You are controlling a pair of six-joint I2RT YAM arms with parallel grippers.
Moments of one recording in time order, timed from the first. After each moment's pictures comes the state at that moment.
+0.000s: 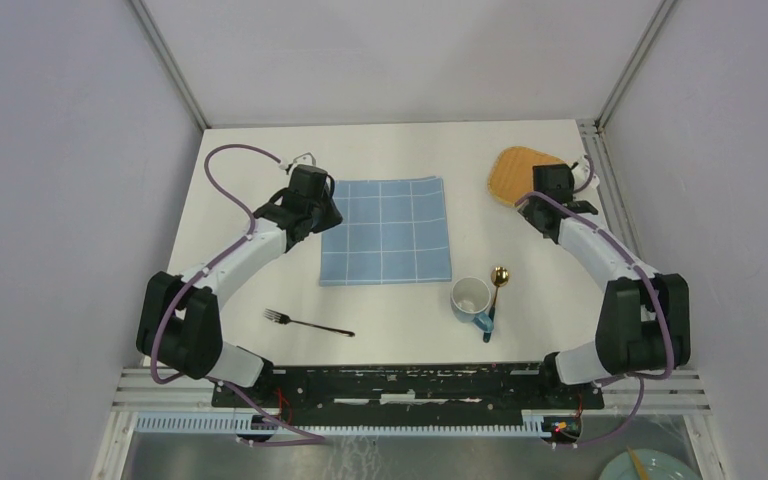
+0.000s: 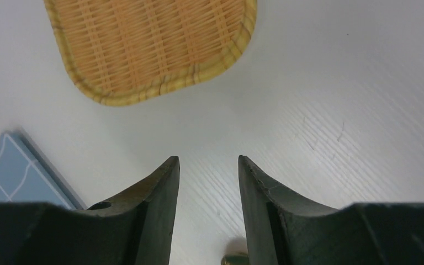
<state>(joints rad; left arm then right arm) -0.41 1.45 1.02 -0.33 -0.18 -0.64 0.12 1.43 0.98 -0.43 0.44 0.76</state>
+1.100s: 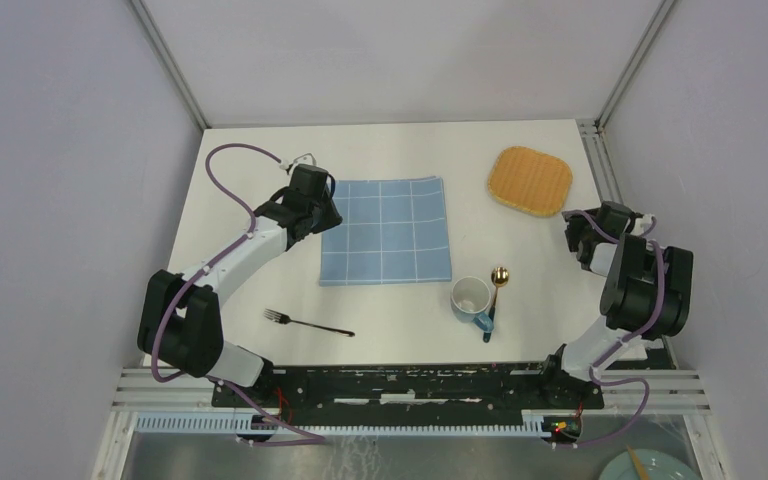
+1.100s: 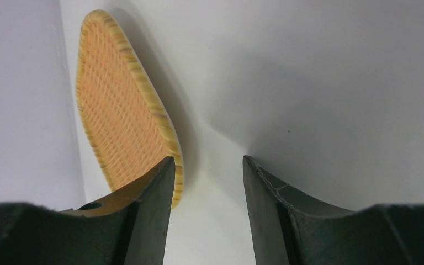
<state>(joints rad) -0.41 1.46 1.03 -0.37 -0.18 -0.64 -0.36 1.67 0.64 0.37 -0.01 1.08</state>
